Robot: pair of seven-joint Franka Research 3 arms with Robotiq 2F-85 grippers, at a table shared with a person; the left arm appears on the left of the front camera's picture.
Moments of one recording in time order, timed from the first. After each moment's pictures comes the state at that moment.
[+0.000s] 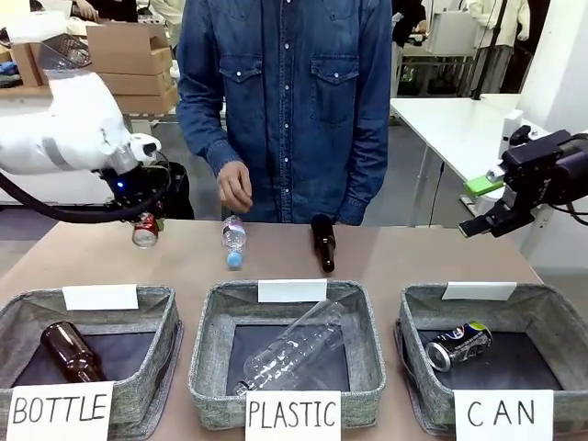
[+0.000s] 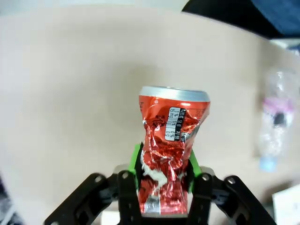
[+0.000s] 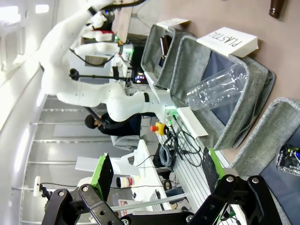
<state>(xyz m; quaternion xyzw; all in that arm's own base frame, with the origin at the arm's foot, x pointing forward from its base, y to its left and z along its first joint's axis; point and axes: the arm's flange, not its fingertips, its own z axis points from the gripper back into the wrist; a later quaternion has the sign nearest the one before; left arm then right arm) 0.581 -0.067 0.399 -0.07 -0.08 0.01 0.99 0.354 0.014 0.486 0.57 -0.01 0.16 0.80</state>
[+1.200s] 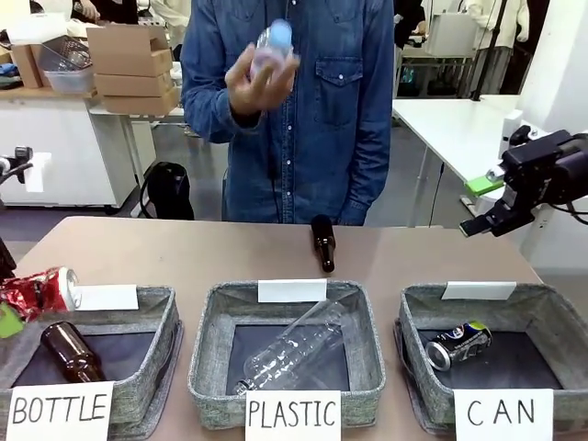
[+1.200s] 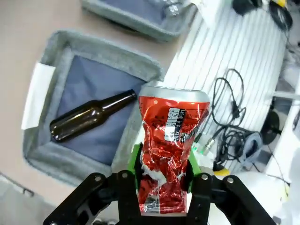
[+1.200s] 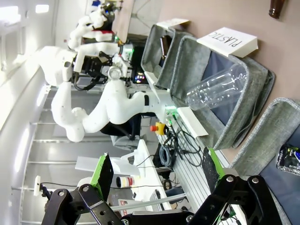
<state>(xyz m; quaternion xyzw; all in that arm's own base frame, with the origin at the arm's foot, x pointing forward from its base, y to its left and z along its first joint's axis) 0.213 -0.064 0.531 -0.15 -0.05 -0.54 0.83 0.355 0.013 0.486 0.57 -0.01 0.16 0.80</state>
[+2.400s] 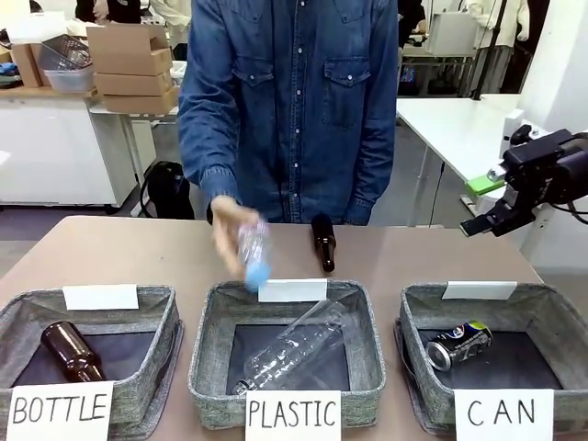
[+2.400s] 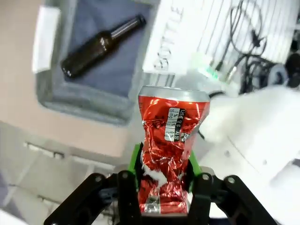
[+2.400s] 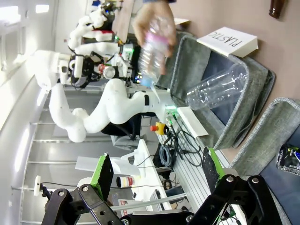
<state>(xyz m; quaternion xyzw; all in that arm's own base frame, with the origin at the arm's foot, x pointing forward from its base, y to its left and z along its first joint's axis) 0.176 -0.014 0.561 -0.03 0.04 -0.62 0.79 0.355 0.013 0.486 0.57 -0.01 0.16 0.80</state>
